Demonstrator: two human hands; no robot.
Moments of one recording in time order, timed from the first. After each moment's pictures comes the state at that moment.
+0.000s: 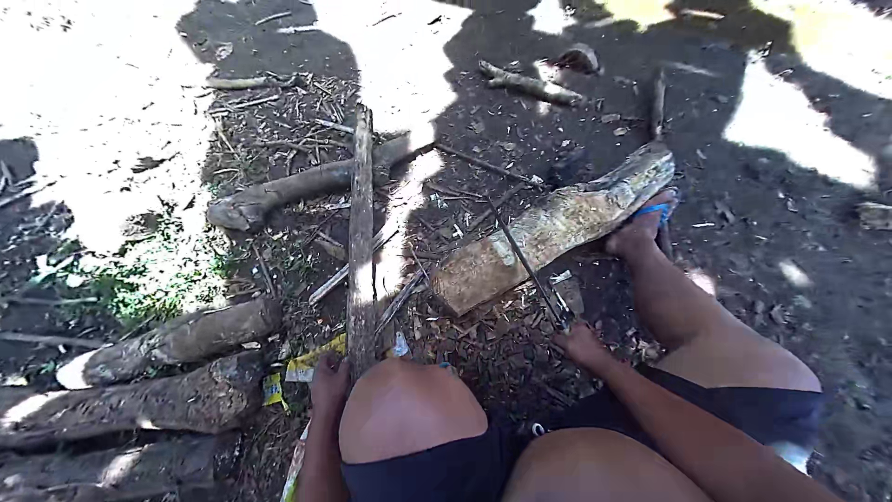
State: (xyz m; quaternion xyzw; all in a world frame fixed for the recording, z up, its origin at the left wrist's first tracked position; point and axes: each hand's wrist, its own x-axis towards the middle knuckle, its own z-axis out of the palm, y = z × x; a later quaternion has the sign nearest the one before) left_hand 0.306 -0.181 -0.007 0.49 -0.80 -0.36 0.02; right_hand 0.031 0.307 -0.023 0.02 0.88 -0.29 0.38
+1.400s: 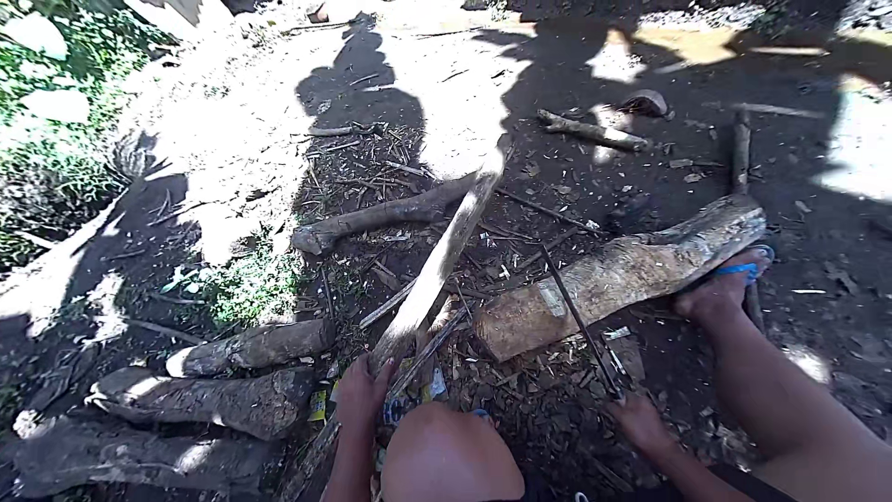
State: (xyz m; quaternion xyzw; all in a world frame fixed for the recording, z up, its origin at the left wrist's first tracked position) left_hand 0.261 -0.192 0.044 0.46 -0.88 -0.09 0.02; right_hand 0.041 0.313 -0.049 0.03 0.87 -0.38 0.32
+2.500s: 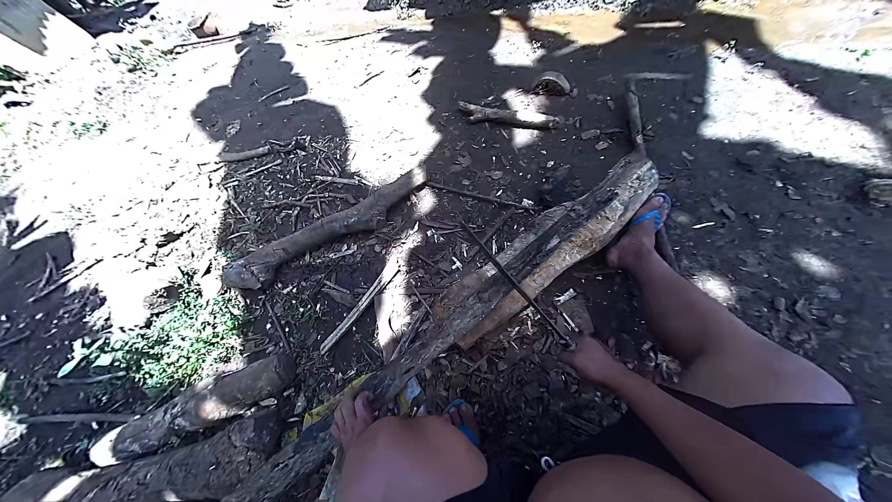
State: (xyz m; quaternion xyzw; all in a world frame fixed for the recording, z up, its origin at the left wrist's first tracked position) left_hand 0.288 -0.143 -0.018 0.23 -0.95 0.01 0.23; right_hand 0.013 0.299 0.000 0.00 0.86 -0.32 0.40
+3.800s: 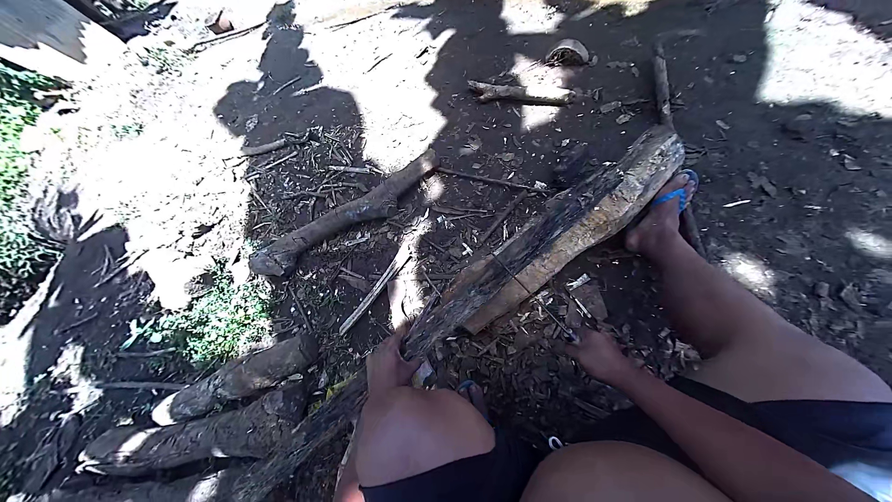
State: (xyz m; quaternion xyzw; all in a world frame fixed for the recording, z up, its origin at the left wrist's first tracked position) left_hand 0.187 -0.134 0.046 0.28 -0.95 -0.07 -0.14; right_hand 0.030 0.292 0.011 -0.05 0.87 -0.31 0.37
